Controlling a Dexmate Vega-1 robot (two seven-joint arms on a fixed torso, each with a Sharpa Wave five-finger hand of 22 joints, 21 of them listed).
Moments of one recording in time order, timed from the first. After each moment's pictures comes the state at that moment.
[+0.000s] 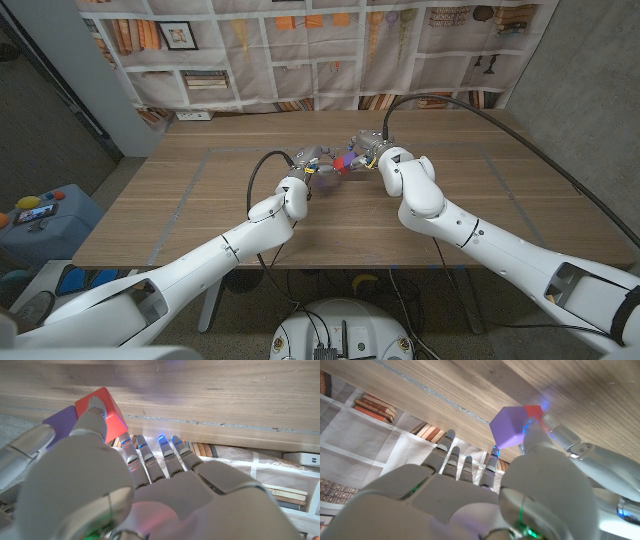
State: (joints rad) left arm 0.69 0.51 0.84 -1.76 0.38 0.60 0.32; left_hand 0.96 0.00 0.28 -0.17 0.22 0.75 -0.17 0.46 0.19 0.53 -0.18 0.21 0.29 0.35 -0.04 0.20 0.19 0.21 0.02 0.19 0.18; right arm -0.62 -0.57 -0.91 -1.95 -1.08 -0.73 0.52; right_hand 0.92 -0.05 0.35 -0.15 0.18 0.28 -0.19 0.49 0.22 0.04 0.05 0.20 0.25 0.04 0.09 0.28 0.33 0.34 0.11 0.19 0.17
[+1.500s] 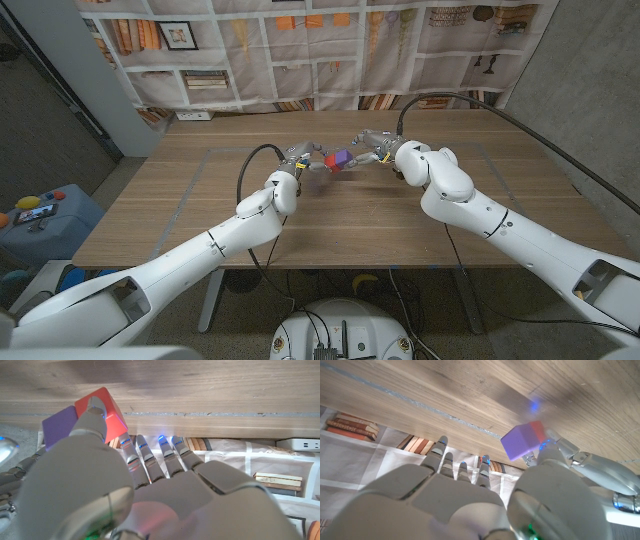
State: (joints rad) left arm 0.68 0.61 0.83 -1.85 0.41 0.65 0.23; left_hand 0.96 0.00 0.28 -0.17 0.22 0.75 -0.17 0.46 0.19 0.52 -0.18 0.21 0.29 0.35 -0.04 0.20 0.19 0.21 0.02 0.19 0.18; right arm -0.64 -0.68 -0.77 -2.01 -0.75 -0.61 0.46; right_hand 0.66 -0.08 0.25 -0.08 0.21 0.10 -0.07 0.37 0.22 -0.09 0.12 0.21 0.26 -0.08 0.18 0.23 0.35 0.19 0.18 0.18 0.17
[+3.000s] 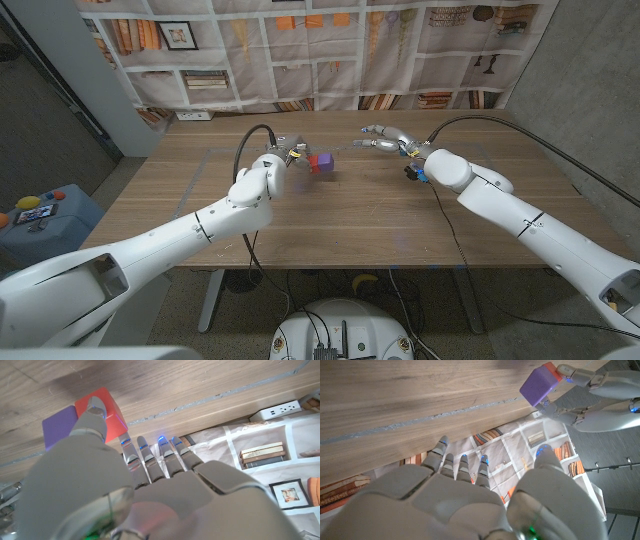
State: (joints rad) left arm 0.55 0.72 0.97 -1.97 0.65 0.90 -0.10; left_hand 0.96 0.00 0.28 -0.17 0.22 0.75 -0.17 0.46 0.19 0.50 -0.17 0.21 0.29 0.34 -0.04 0.20 0.19 0.20 0.03 0.19 0.18; right arm -0.74 -0.73 -0.57 -1.79 -0.03 -0.20 0.05; right_hand 0.58 -0.03 0.25 -0.07 0.20 0.11 -0.08 0.34 0.20 0.01 0.11 0.24 0.25 -0.08 0.14 0.23 0.33 0.20 0.11 0.19 0.17
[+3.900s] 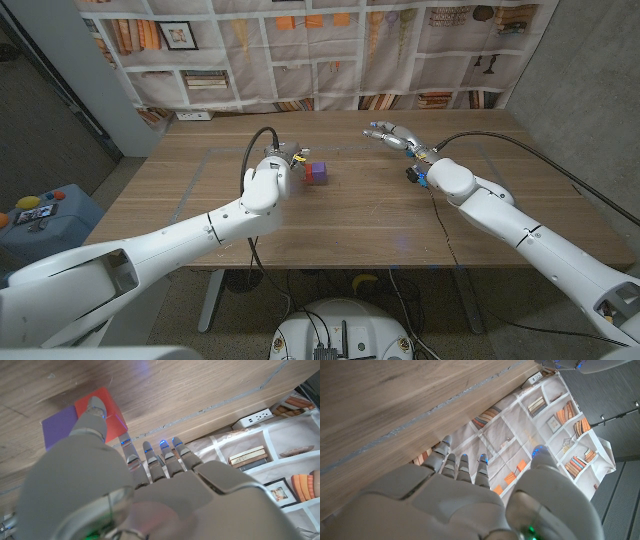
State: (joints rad) left arm 0.50 0.68 1.05 -1.94 0.80 1.05 -0.27; left_hand 0.96 0.00 0.28 -0.17 0.22 0.75 -0.17 0.46 0.19 0.38 -0.11 0.18 0.26 0.27 -0.04 0.18 0.18 0.18 0.03 0.19 0.18; right arm -0.80 -0.69 -0.53 -1.70 0.15 -0.05 -0.08; right_hand 0.58 0.00 0.26 -0.08 0.18 0.14 -0.07 0.32 0.20 0.04 0.08 0.24 0.24 -0.05 0.09 0.23 0.31 0.23 0.05 0.19 0.16
